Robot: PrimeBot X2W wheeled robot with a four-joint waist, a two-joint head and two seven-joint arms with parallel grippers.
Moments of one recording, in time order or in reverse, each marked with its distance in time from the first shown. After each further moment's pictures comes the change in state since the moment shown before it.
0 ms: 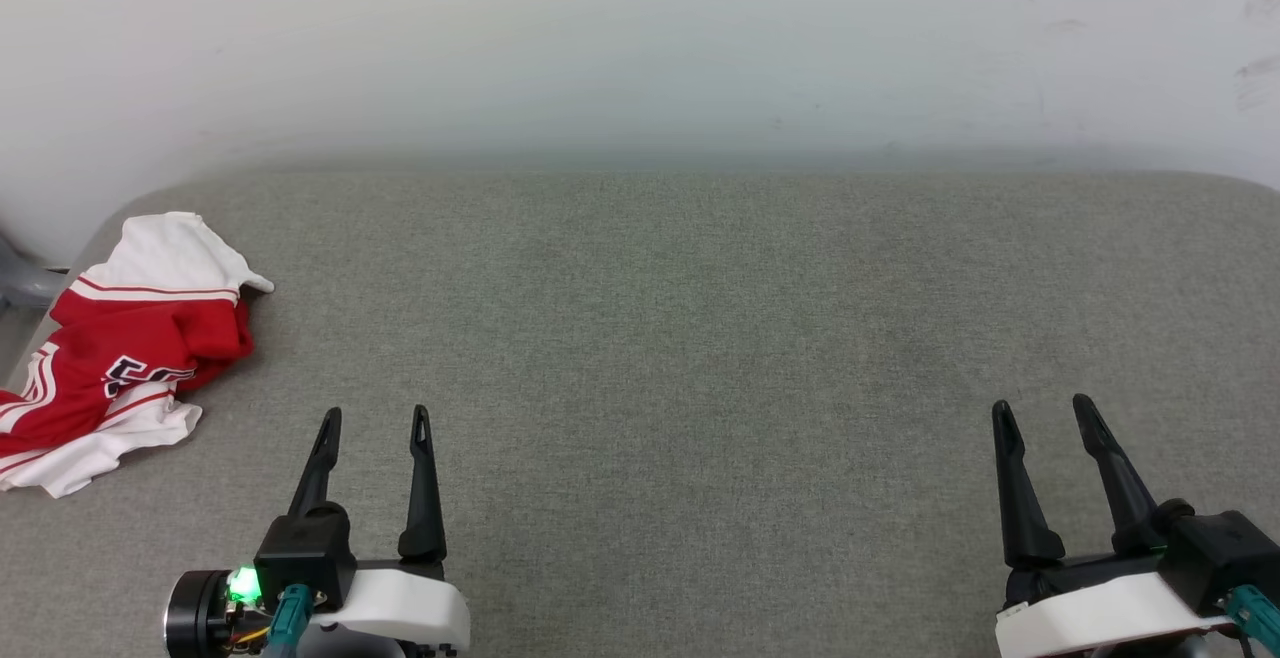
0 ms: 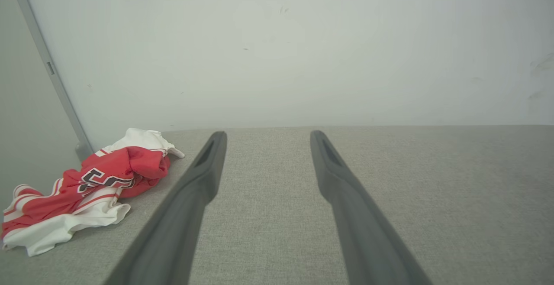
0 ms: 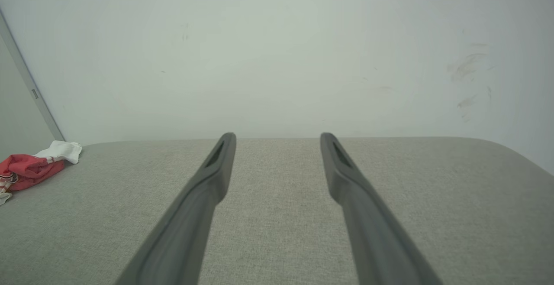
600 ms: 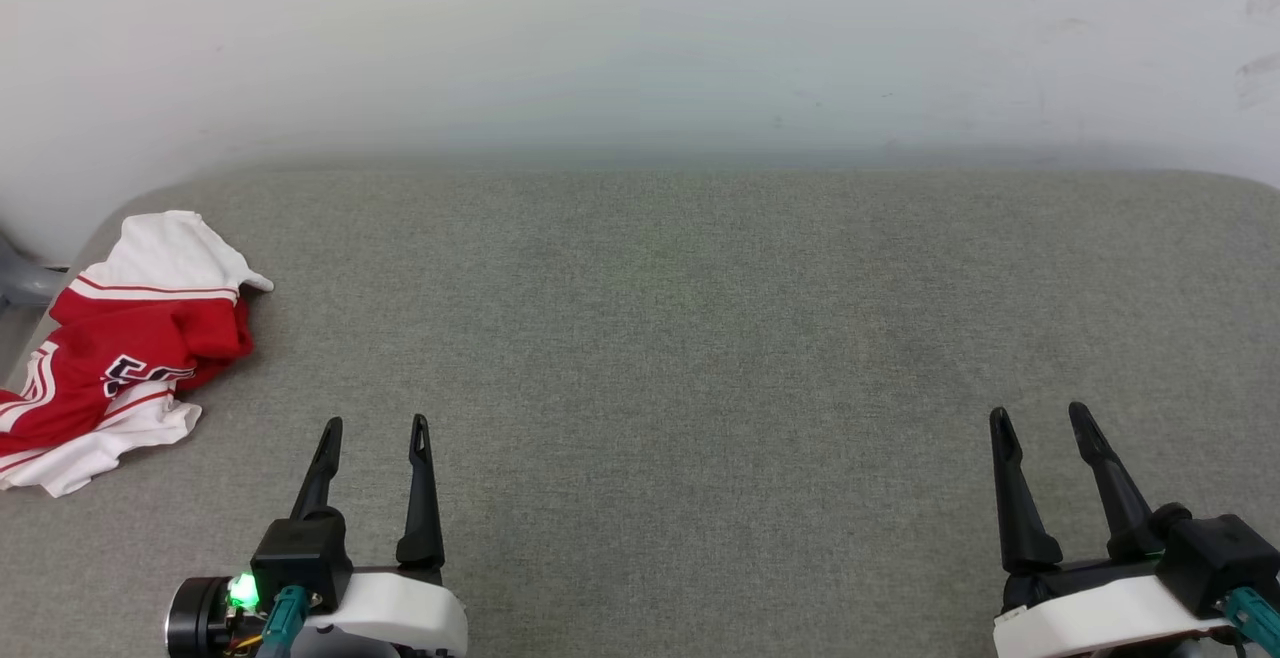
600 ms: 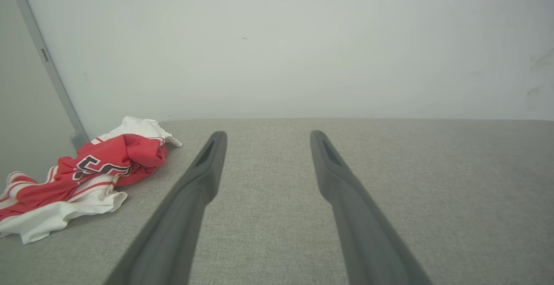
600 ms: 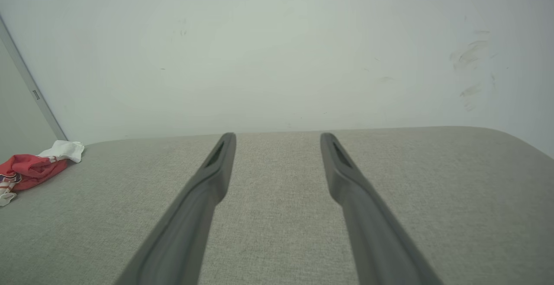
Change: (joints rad) left arm 0.000 -0.008 0.020 0.028 -0.009 -0.027 0.000; right arm 0.002 0.000 0.003 0.018 0.025 0.000 0.000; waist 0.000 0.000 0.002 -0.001
